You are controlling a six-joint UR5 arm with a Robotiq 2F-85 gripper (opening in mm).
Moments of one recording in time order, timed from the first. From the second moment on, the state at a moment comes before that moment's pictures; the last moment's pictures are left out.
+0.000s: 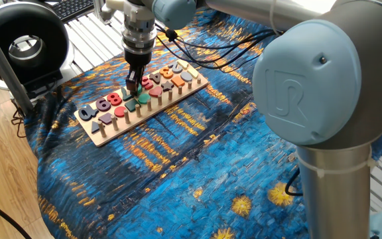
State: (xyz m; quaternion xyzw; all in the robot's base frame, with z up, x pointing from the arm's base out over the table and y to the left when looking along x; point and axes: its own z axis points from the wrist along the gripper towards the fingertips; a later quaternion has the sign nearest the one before) arm 0.718 0.103 0.016 -0.33 0.94 0.06 0.07
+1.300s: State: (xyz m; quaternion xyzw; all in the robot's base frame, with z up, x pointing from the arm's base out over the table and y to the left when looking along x) arm 0.720 0.107 0.024 -0.33 0.94 0.07 0.07
